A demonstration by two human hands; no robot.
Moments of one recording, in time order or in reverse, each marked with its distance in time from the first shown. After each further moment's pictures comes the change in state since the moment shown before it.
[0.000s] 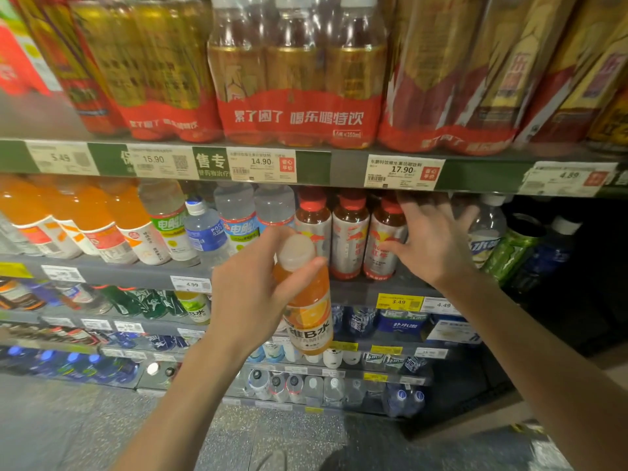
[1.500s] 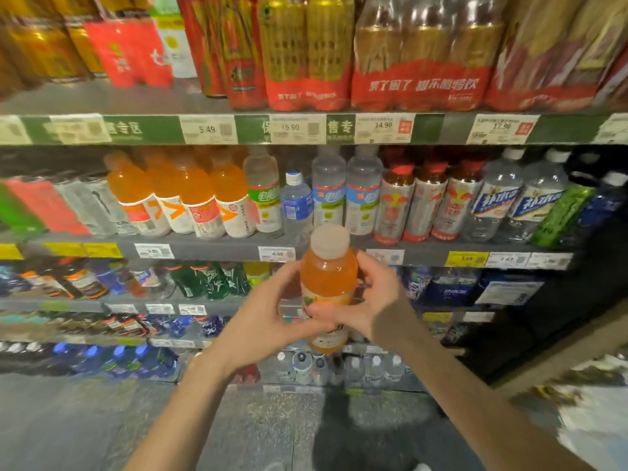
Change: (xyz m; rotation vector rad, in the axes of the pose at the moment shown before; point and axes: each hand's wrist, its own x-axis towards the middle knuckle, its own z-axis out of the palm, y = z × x) left_hand -0.085 -0.119 -0.133 -0.429 -0.551 -0.012; right_hand -0.142 -0.242 0.006 1.234 -0.207 0.042
